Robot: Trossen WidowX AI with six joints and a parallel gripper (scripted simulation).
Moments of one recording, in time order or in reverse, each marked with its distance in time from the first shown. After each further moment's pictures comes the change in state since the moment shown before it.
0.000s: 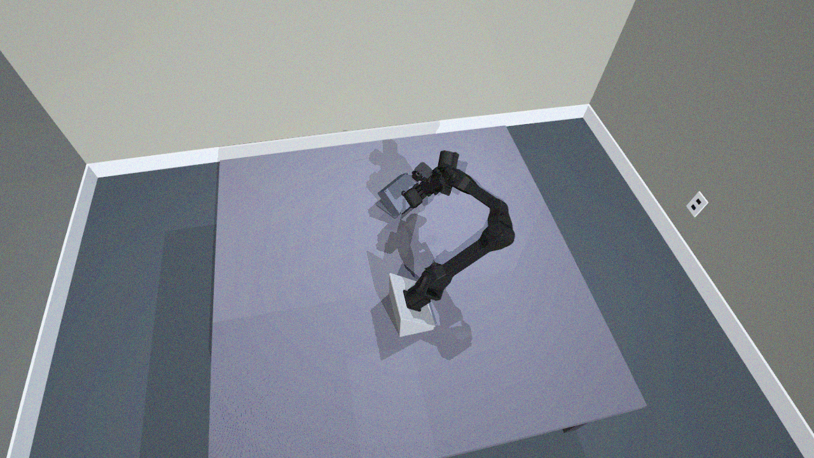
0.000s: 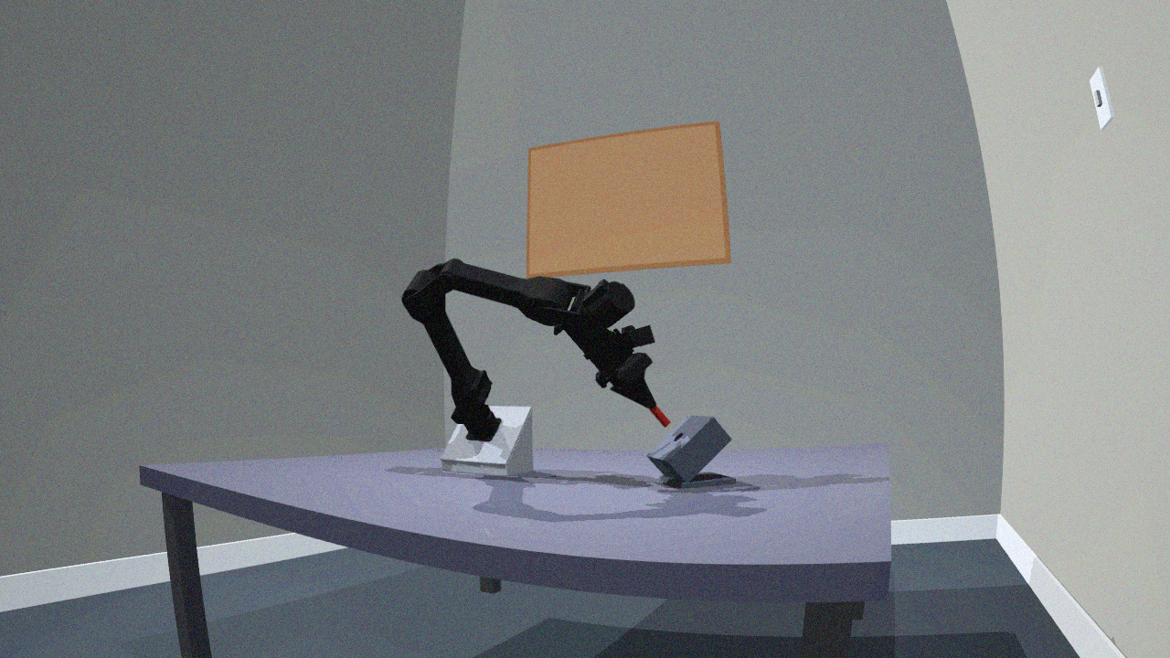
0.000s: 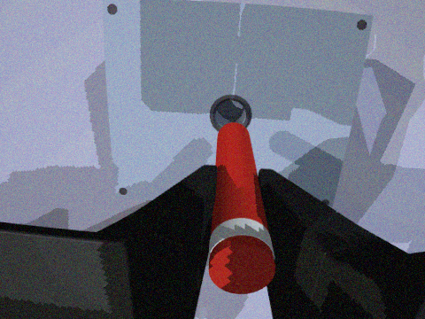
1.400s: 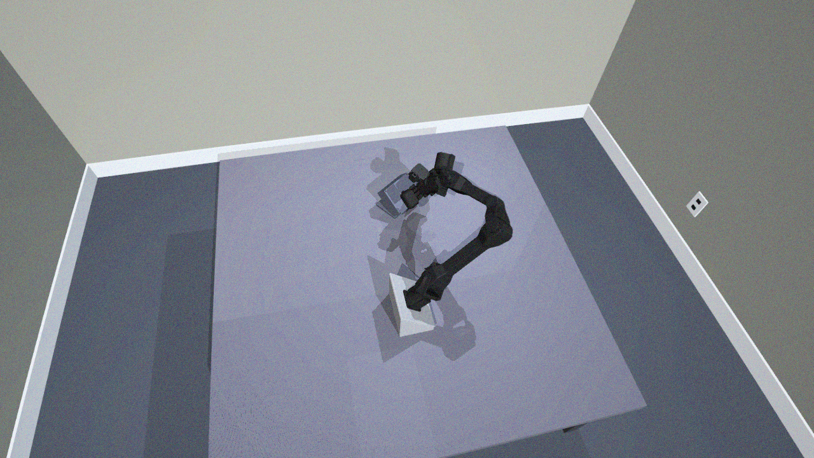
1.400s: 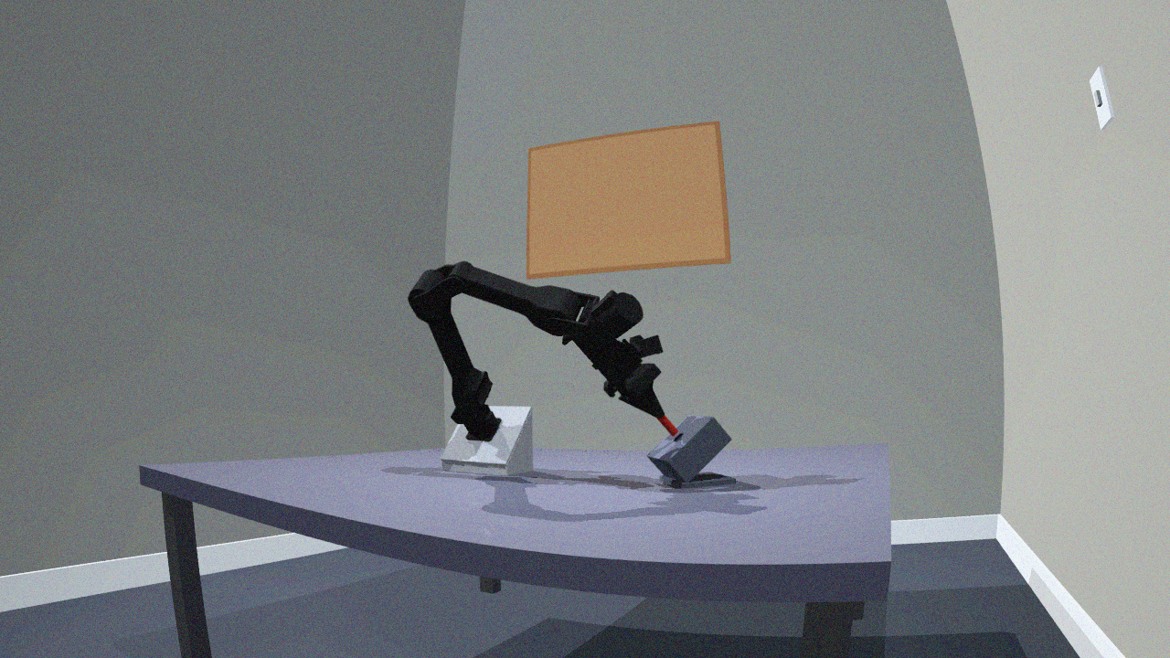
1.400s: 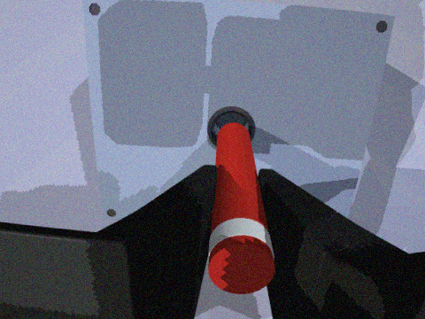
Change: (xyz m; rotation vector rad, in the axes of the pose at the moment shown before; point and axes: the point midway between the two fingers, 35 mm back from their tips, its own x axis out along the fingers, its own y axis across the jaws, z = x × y) arm 0.022 0.000 0.000 0.002 -0.002 -0.002
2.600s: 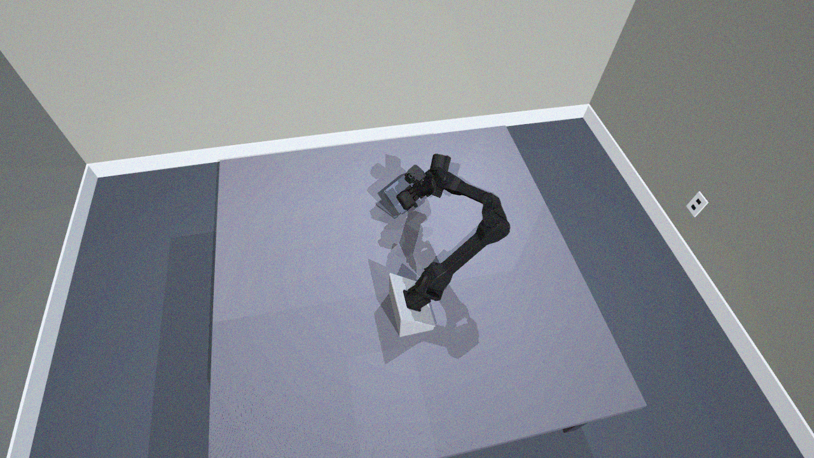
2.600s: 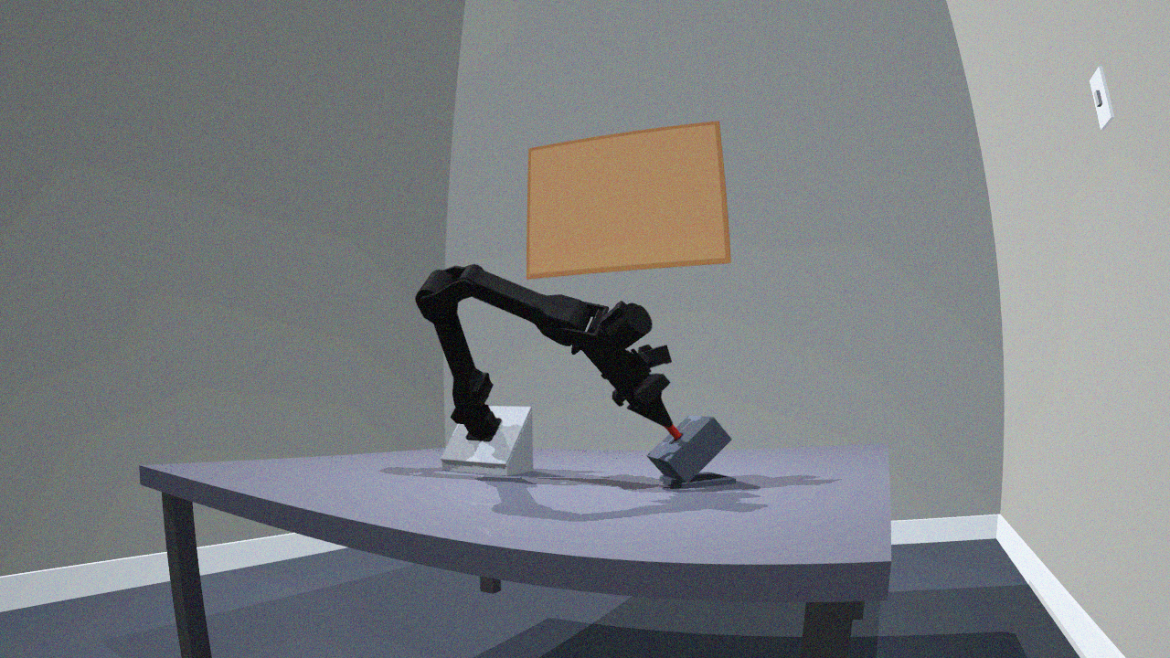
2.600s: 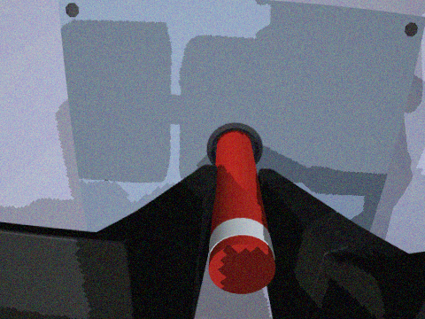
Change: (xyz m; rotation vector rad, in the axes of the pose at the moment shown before) arm 0.023 0.001 0.000 0.005 0.003 -0.005
